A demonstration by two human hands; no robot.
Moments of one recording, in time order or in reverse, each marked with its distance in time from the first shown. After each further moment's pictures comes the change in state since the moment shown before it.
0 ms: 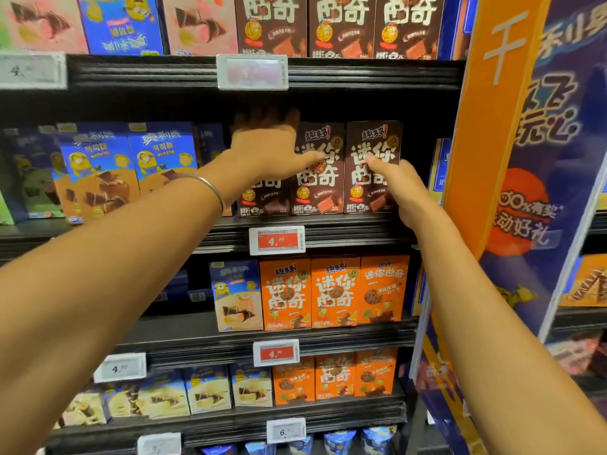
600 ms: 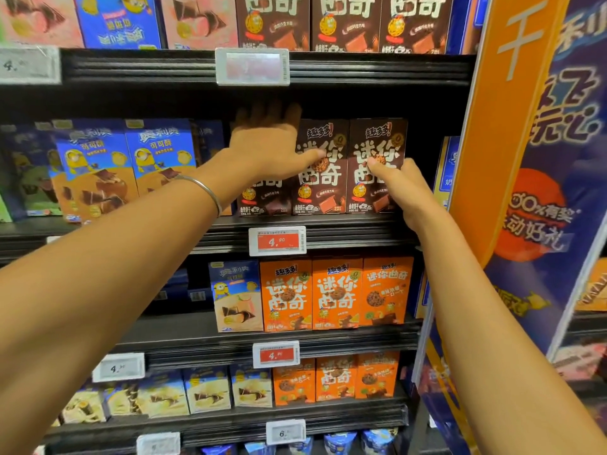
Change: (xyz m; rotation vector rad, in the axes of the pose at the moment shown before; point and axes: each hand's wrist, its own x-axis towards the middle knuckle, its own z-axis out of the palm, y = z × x) left_hand -0.003 -0.002 0.003 0.017 0.062 0.004; right_hand 0.005 0.008 0.001 -0.022 0.006 -0.041
